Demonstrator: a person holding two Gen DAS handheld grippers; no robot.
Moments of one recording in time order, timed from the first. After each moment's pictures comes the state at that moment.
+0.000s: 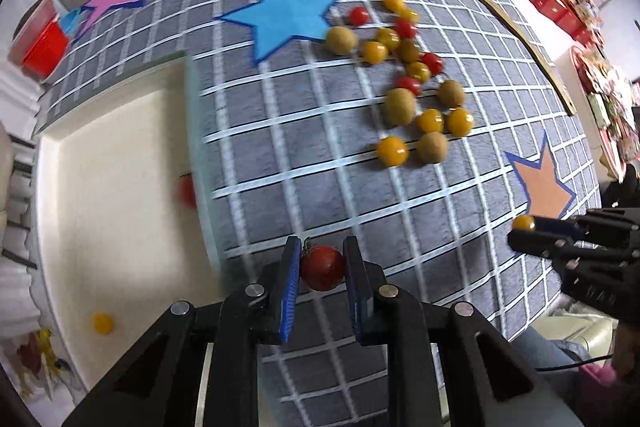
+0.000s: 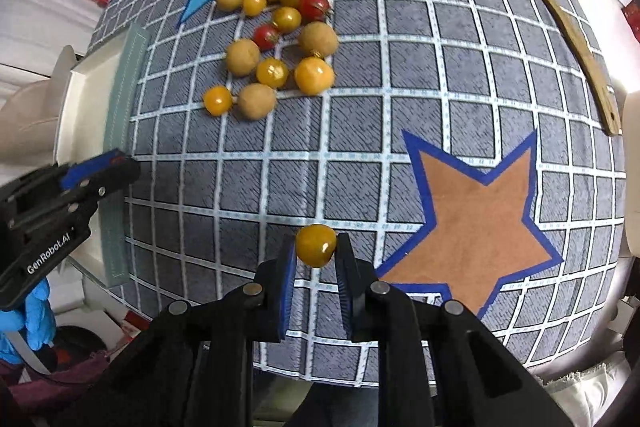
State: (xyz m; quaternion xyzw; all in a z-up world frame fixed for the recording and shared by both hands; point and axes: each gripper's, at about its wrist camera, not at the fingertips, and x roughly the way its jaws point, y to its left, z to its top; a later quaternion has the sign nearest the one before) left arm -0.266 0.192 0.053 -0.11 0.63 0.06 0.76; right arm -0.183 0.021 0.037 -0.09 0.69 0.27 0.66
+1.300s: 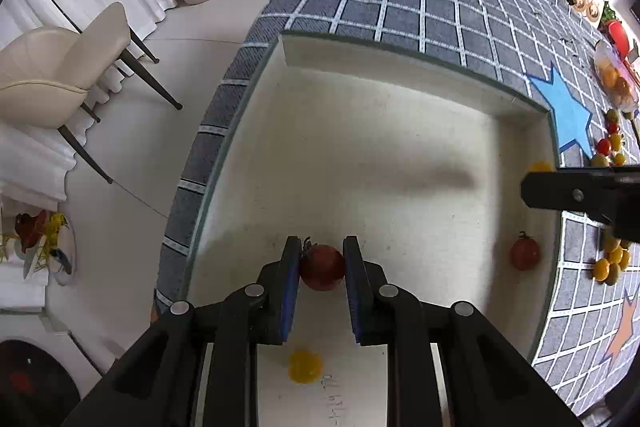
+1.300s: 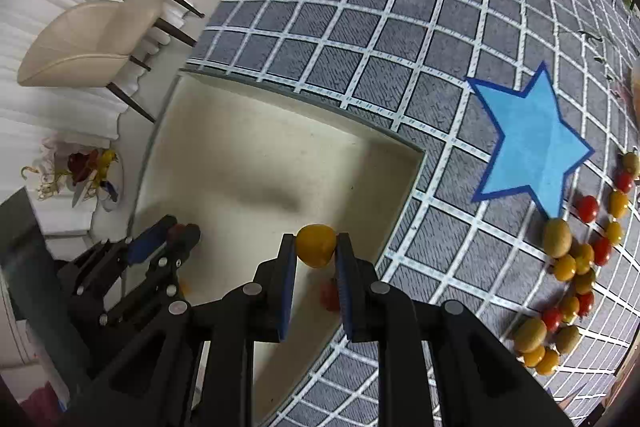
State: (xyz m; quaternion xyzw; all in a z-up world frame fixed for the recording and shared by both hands) left arm -0.335 0.377 0.020 -0.20 0.58 0.29 0.73; right arm -0.191 0.300 0.040 -0.19 0.66 0.42 0.60
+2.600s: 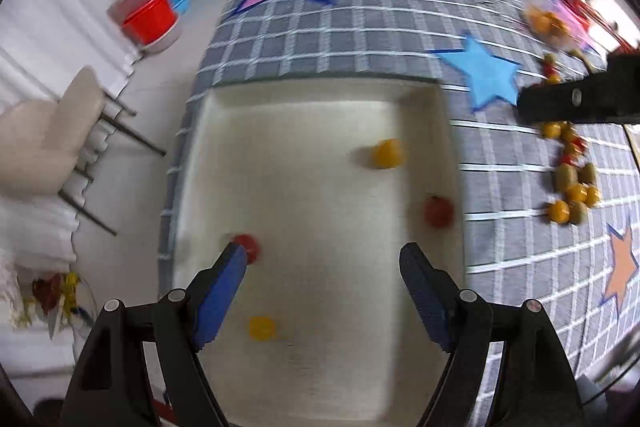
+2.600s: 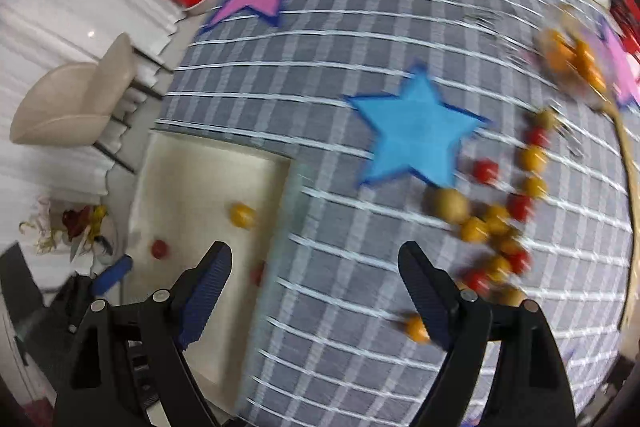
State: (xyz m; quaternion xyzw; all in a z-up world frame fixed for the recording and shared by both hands) left arm -0.314 0.307 0.070 -0.10 0.59 0.22 0.77; right arm -0.146 0.218 0.085 -0.13 0.64 0.36 0.67
